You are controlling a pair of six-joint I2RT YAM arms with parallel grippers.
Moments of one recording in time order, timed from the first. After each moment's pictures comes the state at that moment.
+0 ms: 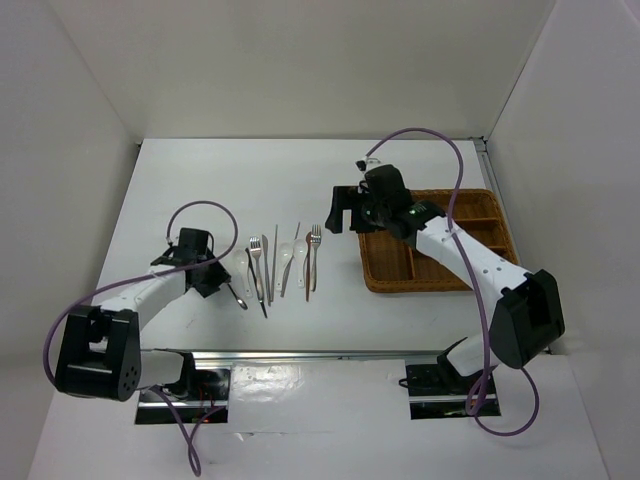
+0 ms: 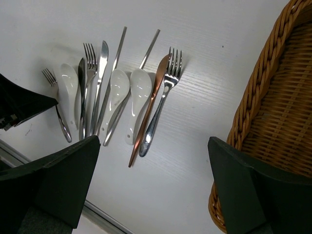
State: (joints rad) left arm -0.08 1.26 0.56 -0.36 -0.03 -0.82; right arm 0.54 1.44 1.17 -0.40 -0.09 0.44
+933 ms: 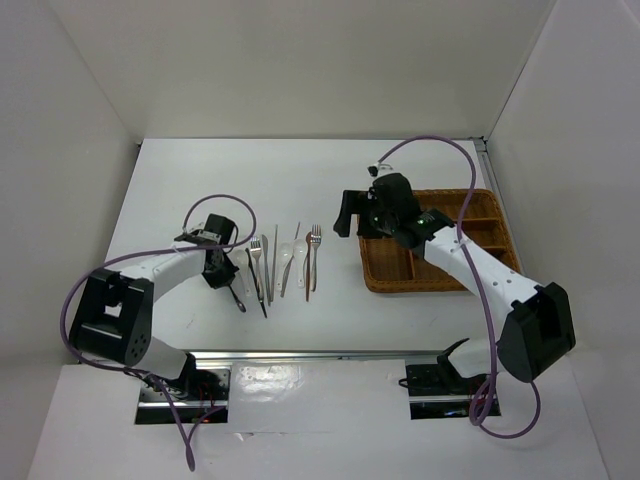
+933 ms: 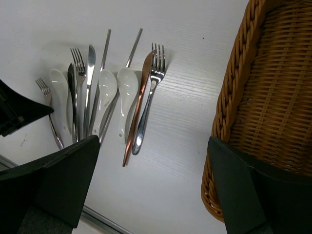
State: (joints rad) left arm -0.24 1.48 0.77 -0.55 -0.23 -0.90; right arm 0.53 1.36 1.08 -0.38 -0.03 0.48
